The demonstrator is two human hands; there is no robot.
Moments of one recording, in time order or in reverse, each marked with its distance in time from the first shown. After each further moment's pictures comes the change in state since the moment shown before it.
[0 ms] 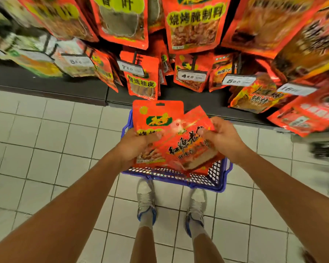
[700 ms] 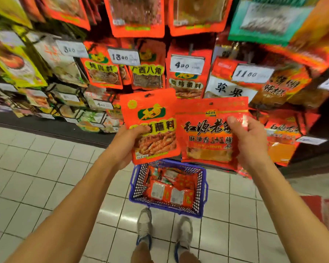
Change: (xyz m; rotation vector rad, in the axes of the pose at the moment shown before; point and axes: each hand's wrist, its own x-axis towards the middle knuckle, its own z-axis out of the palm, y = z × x) left_hand -0.256 0.241 0.010 -0.223 0.029 0.404; right_hand -0.228 -0.316 -0.112 0.323 0.328 -0.468
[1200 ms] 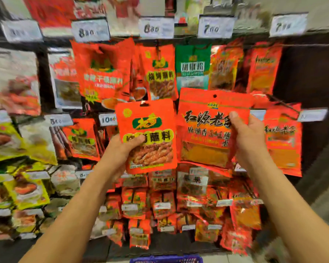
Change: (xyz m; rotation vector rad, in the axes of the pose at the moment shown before) left_hand -0.079 0.269 0.077 0.094 -0.334 0.579; right_hand -0.001 -0.290 -0.020 0.109 0.348 -0.532
